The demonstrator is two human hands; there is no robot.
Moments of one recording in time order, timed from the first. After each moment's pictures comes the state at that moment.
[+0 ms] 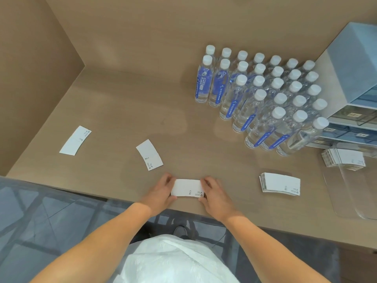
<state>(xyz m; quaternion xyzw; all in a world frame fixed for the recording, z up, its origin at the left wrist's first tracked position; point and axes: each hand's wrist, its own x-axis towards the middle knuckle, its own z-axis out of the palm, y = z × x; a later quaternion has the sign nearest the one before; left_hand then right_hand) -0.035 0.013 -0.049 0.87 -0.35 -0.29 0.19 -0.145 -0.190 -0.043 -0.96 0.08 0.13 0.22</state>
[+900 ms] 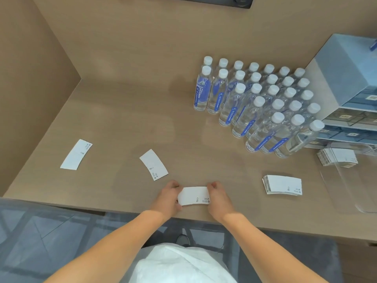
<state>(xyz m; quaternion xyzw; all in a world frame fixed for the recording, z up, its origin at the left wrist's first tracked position) -0.023 0.006 -0.057 0.87 -0.26 -0.31 0.27 -0.125 -0.165 -0.032 -0.92 0.24 0.18 0.25</state>
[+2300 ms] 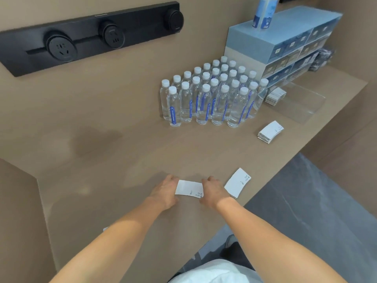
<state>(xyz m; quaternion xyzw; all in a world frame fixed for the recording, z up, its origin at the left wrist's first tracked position) 0.210 0.064 -0.003 0.74 -0.62 -0.27 -0.02 0.034 0.009 0.001 -0.80 0.54 0.13 0.24</state>
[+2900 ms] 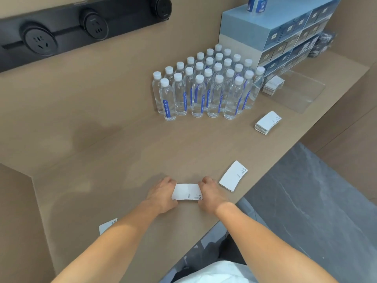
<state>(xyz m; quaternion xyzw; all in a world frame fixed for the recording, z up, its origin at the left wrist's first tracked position) 0.196 0.076 -0.006 0.73 -0.63 -0.25 -0.06 0.012 0.024 -0.013 -0.83 0.50 0.09 0.24</state>
